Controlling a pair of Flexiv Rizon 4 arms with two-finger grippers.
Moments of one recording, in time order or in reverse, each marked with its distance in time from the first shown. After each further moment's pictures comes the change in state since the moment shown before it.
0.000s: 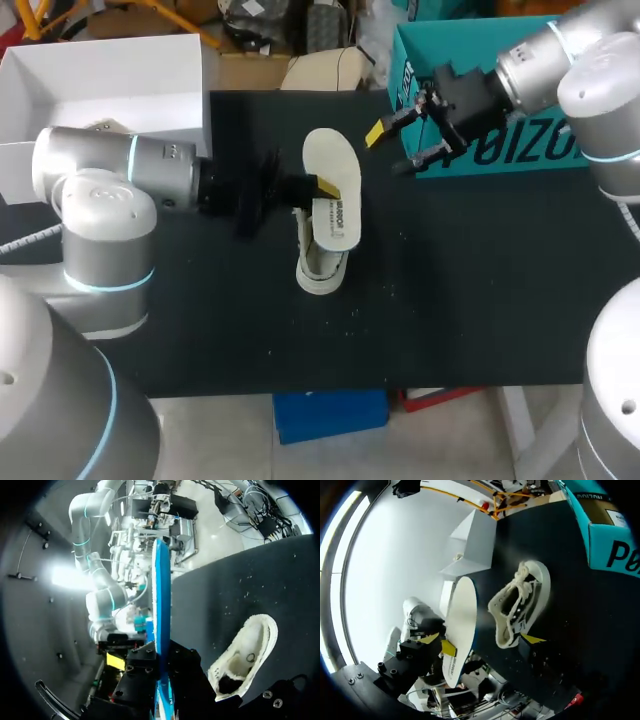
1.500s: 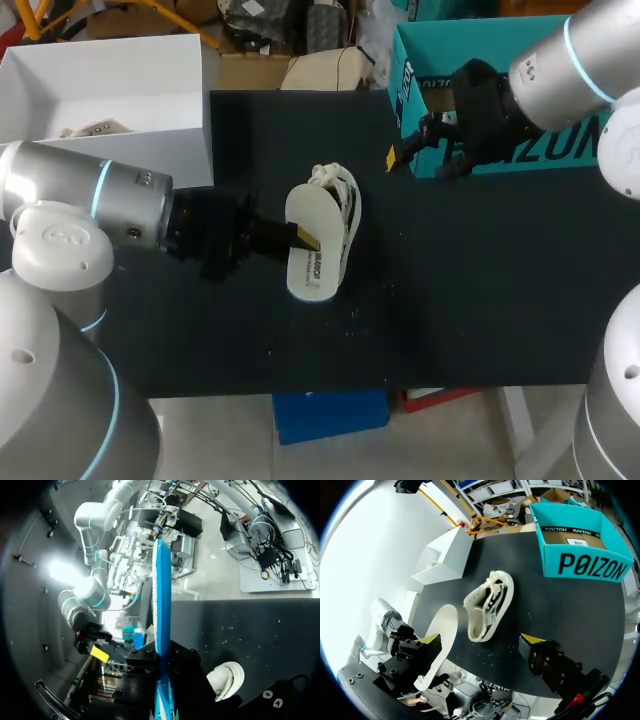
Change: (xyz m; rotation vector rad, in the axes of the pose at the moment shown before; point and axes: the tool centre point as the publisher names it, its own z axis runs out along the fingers) left arm 0.015 -0.077 -0.027 0.103 0.052 -0.164; right arm 0.012 -0.054 -0.035 -0.215 -0.395 -0.083
